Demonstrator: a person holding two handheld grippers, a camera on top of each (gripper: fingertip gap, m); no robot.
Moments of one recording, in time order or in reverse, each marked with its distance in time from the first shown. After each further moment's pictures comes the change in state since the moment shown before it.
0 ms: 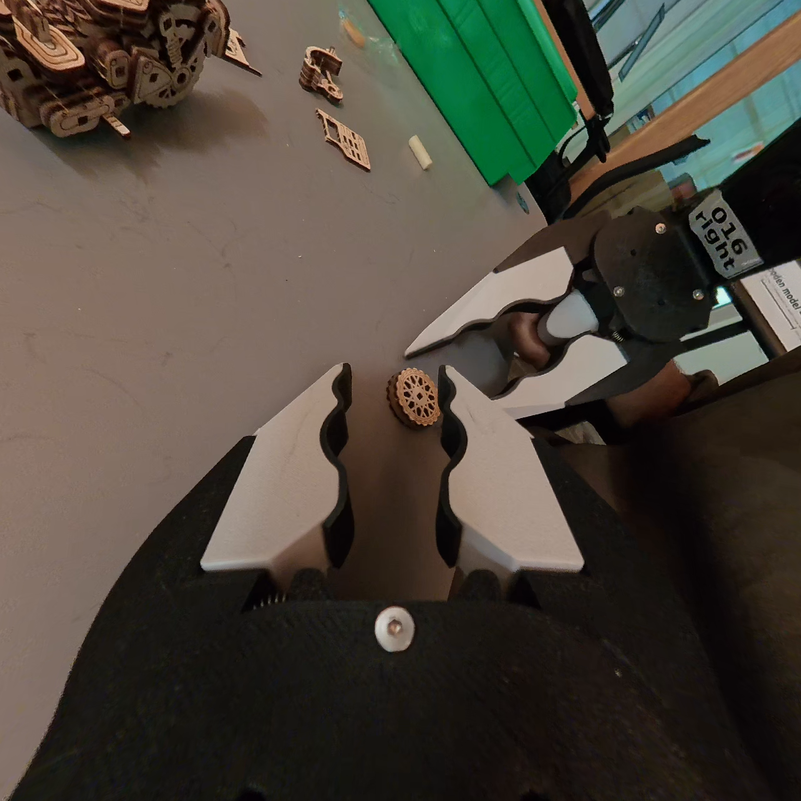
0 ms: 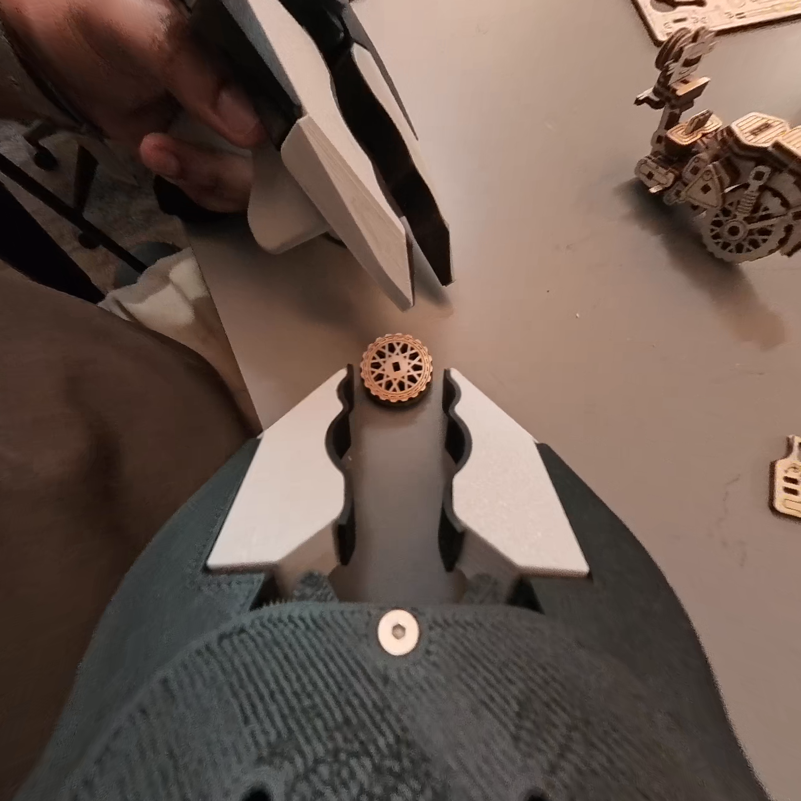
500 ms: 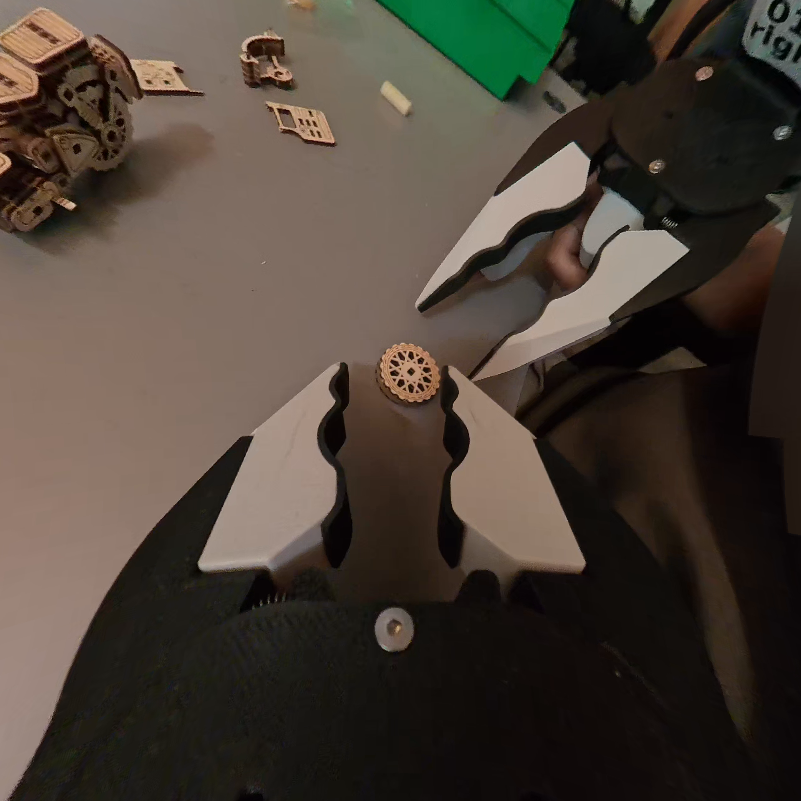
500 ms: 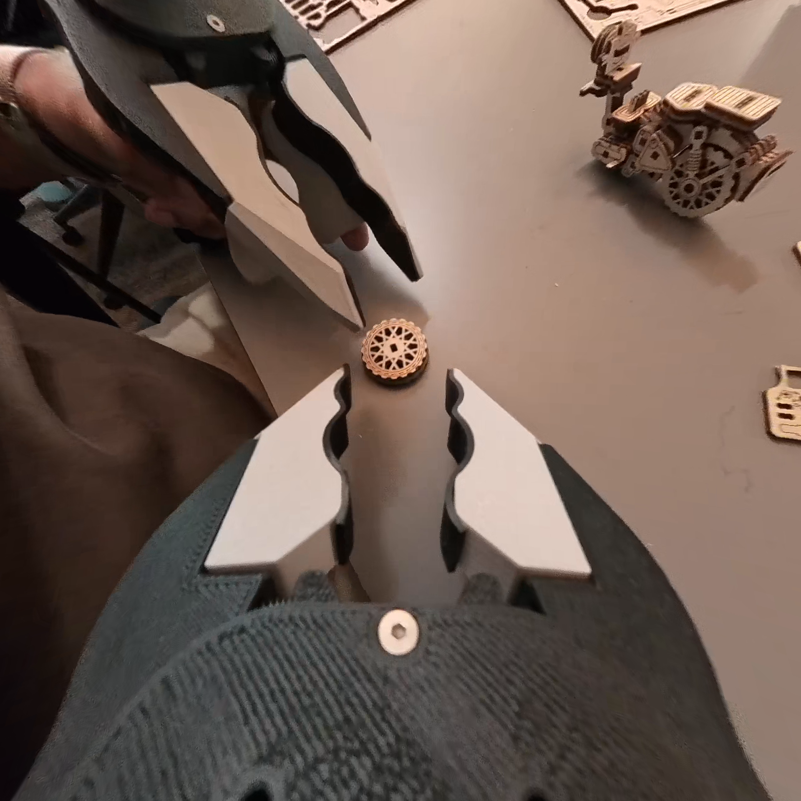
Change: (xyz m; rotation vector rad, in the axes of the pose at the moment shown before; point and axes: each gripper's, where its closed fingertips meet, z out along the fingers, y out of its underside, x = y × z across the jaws) left arm 0.011 0.014 0.002 -0.089 -0.128 0.316; right arm 0.001 0.003 -0.018 0.071 0.024 0.117
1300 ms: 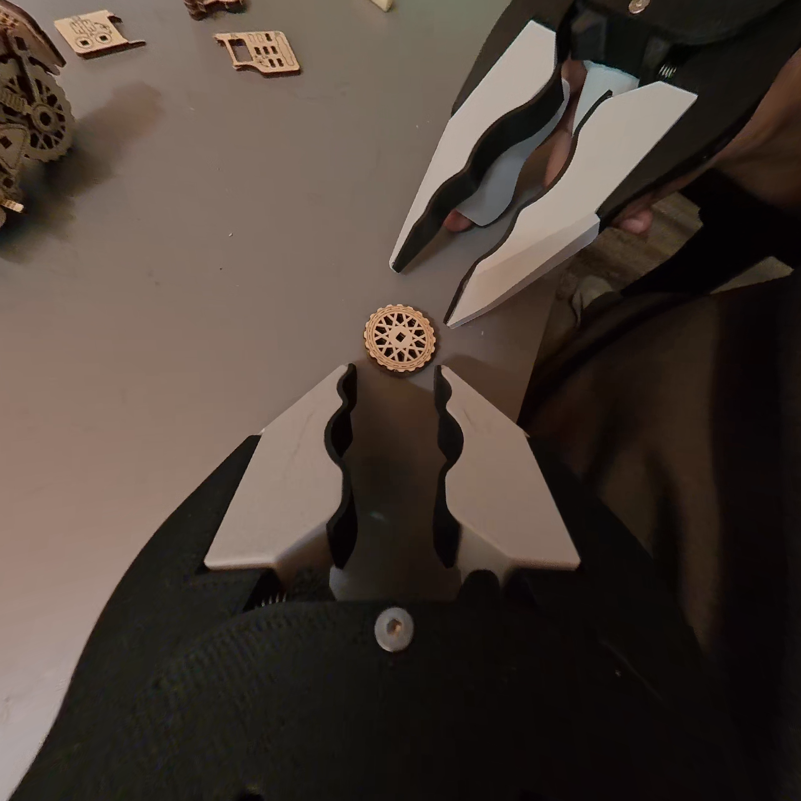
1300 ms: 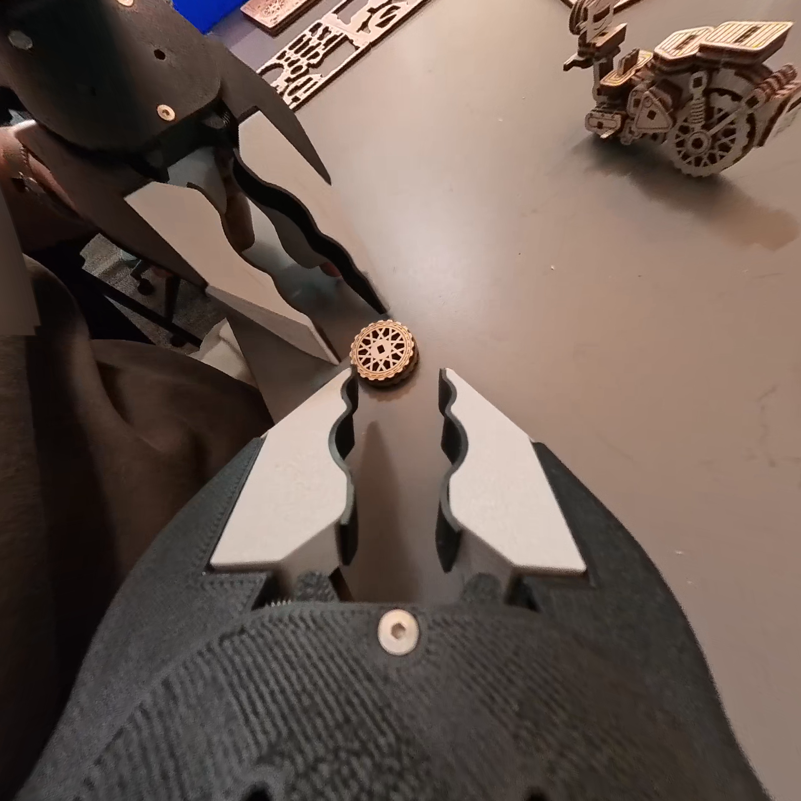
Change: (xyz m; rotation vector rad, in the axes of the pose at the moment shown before) left arm 0.005 0.021 0.006 -0.143 -0.077 0.161; right arm 0.007 0.002 0.003 0.050 -0.088 0.126
